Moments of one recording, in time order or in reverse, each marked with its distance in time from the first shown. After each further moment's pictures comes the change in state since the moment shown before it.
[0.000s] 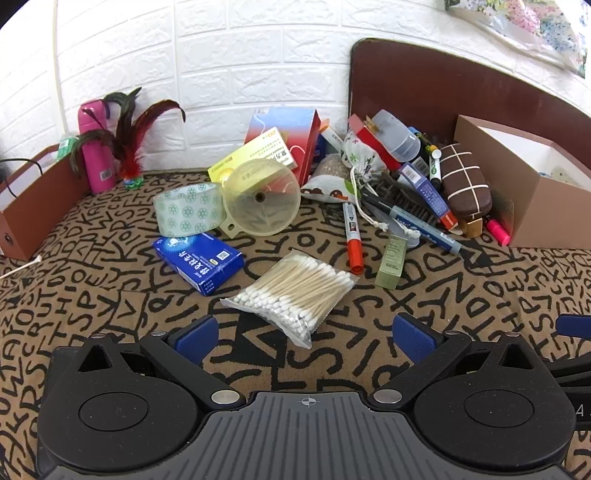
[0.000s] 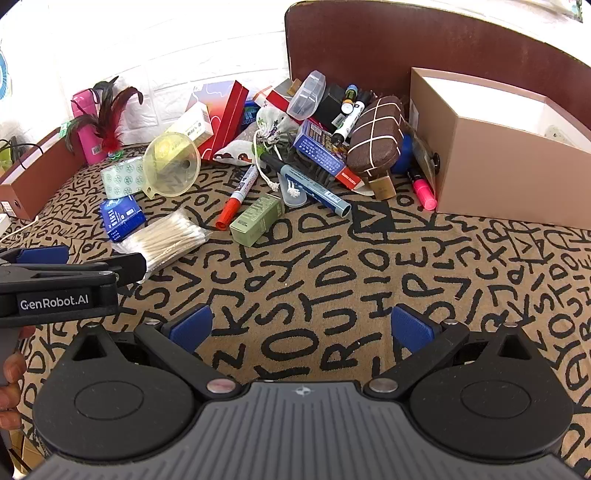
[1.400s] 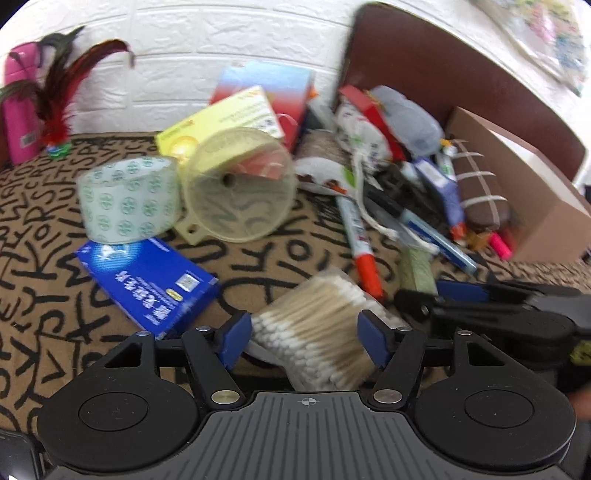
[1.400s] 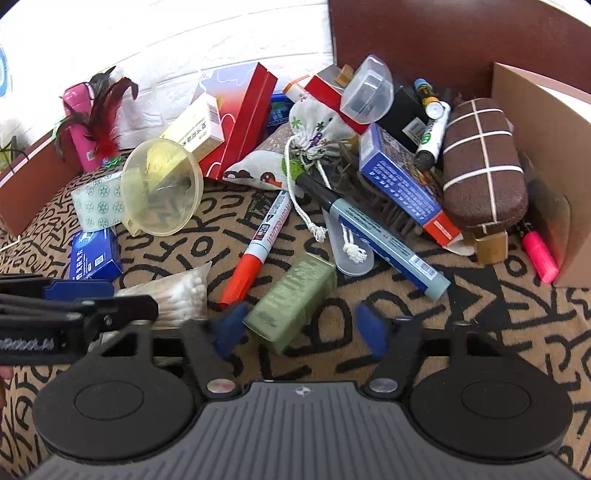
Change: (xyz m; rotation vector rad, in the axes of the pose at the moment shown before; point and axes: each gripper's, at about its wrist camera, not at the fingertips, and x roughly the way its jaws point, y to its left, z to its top) left arm 0.095 0.049 0.035 -0.013 0.114 -0.290; right arm 0.125 0.027 0.059 -0.039 -0.006 0.093
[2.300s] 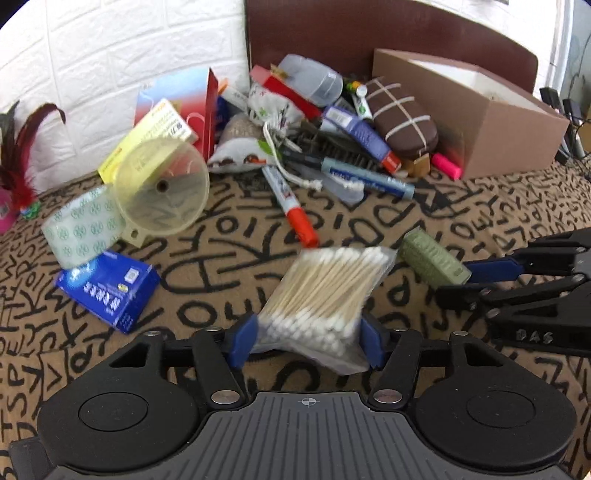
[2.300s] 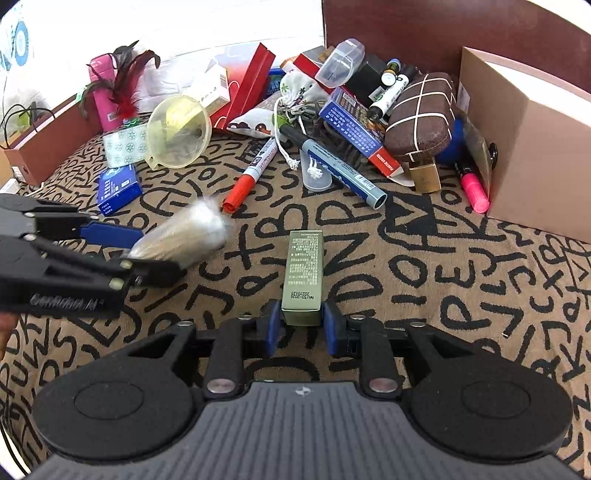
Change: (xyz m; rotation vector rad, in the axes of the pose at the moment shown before) left arm -0.011 -0.064 -0.021 0.254 0.036 0.064; right arm -0.071 -0.026 -0.050 -0.054 0.059 -0.003
